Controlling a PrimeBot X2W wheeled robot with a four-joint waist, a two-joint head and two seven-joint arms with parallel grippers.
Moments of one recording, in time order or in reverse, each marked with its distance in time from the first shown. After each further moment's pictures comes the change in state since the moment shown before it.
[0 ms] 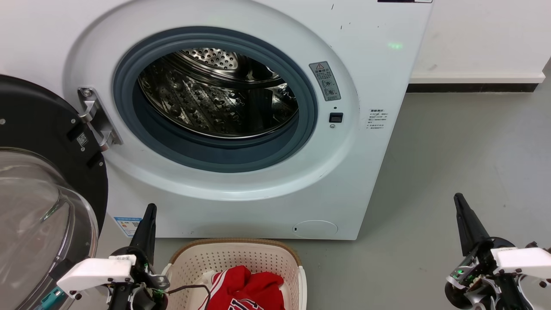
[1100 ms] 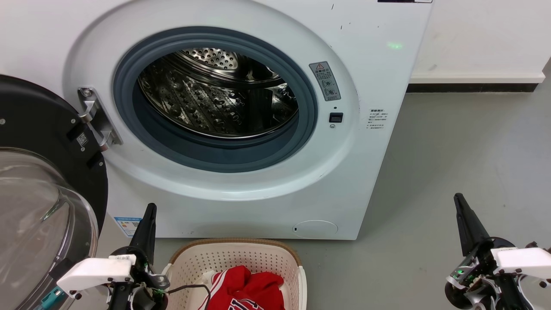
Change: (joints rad) left arm -0.003 0.000 0.001 0.000 -0.009 0.000 0.002; right arm -0.002 0.000 0.000 0.001 0.008 0.000 0.003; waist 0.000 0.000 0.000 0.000
